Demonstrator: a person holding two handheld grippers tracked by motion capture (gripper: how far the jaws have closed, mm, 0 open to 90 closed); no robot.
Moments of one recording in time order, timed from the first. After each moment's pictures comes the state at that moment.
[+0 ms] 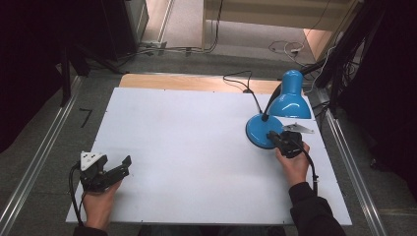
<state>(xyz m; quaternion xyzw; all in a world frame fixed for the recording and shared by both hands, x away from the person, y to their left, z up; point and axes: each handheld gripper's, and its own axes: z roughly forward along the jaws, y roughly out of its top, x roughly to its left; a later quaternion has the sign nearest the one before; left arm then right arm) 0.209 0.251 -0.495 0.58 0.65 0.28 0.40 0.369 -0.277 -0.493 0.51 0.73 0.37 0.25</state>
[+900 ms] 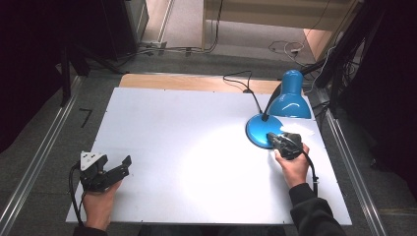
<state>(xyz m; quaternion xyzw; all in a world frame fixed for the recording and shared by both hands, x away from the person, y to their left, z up) 0.209 0.251 -0.495 0.58 0.65 0.28 0.40 0.363 -0.275 -0.490 0.51 0.74 0.37 0.24</state>
